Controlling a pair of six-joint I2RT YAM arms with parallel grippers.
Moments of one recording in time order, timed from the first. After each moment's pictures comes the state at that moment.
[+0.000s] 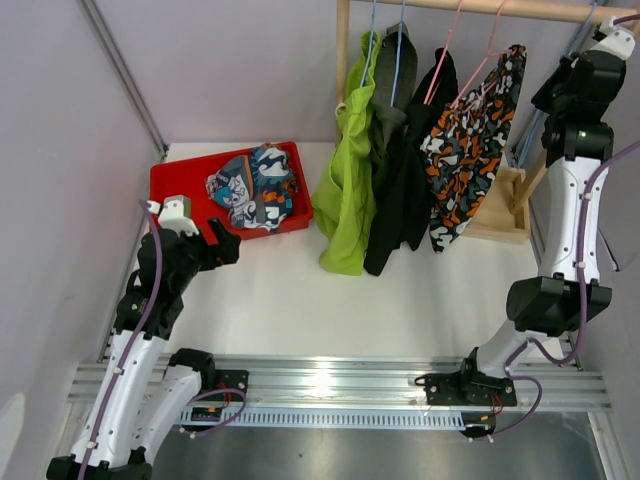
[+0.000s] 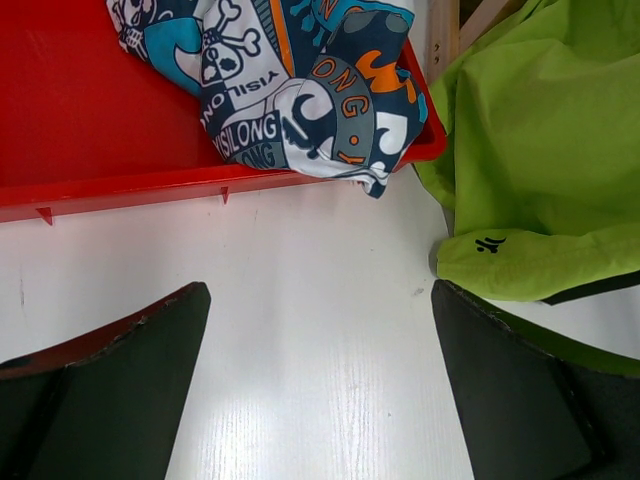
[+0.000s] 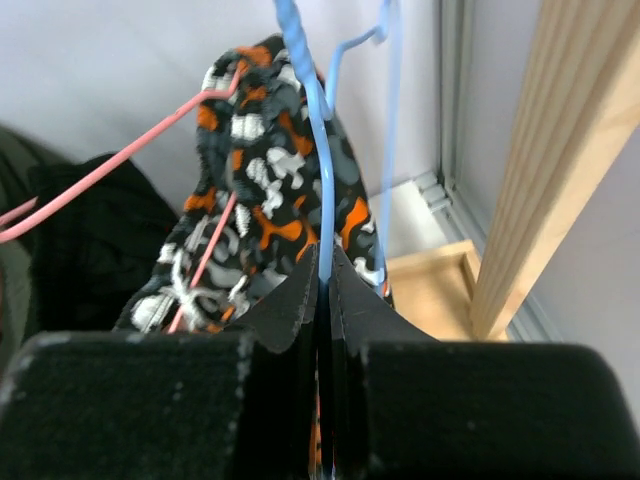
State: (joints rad) left arm -0.16 0.63 0.78 -0.52 0.00 -0.34; right arm -0.18 1.71 2.13 -0.54 0.12 0.26
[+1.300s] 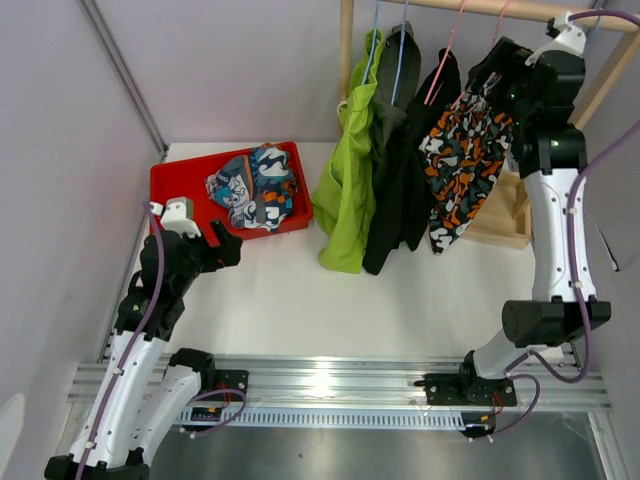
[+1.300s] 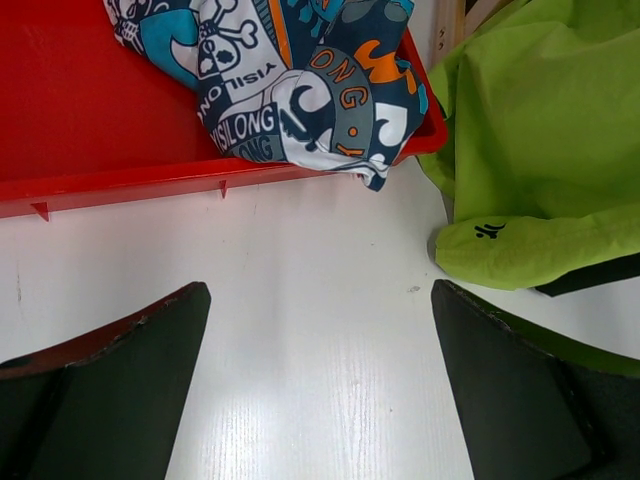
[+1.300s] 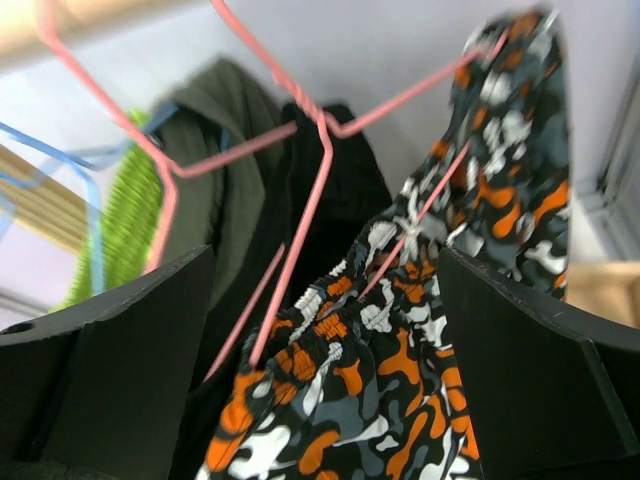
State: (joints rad) left arm -0.18 0.63 0.76 -0.52 -0.01 -0.34; right arm 0.03 1.58 2.07 -0.53 0.07 0.36
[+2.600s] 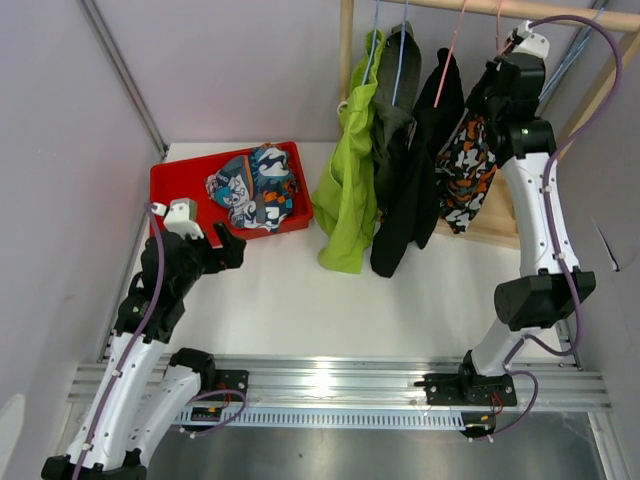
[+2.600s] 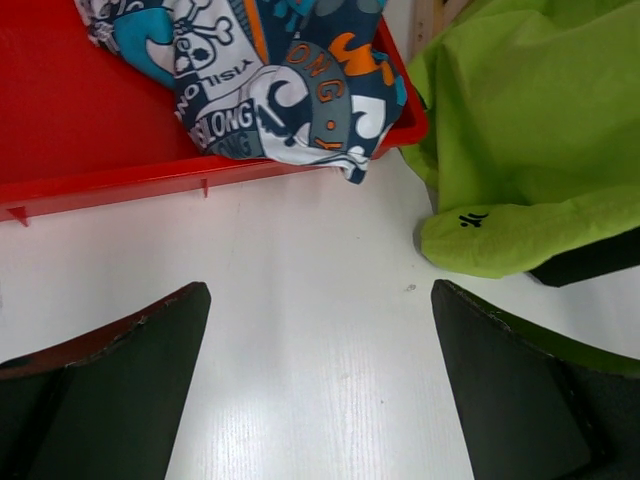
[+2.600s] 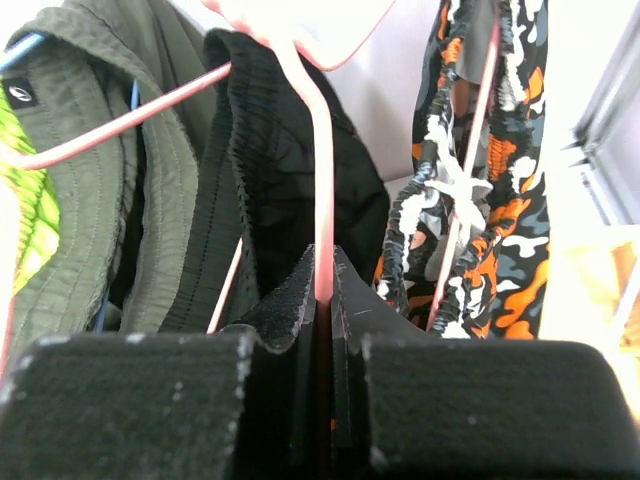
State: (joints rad) left arm -0.21 0.62 0.76 -0.52 -0.01 -0.34; right arm 0.10 1.73 2.07 -0.51 0.20 0.32
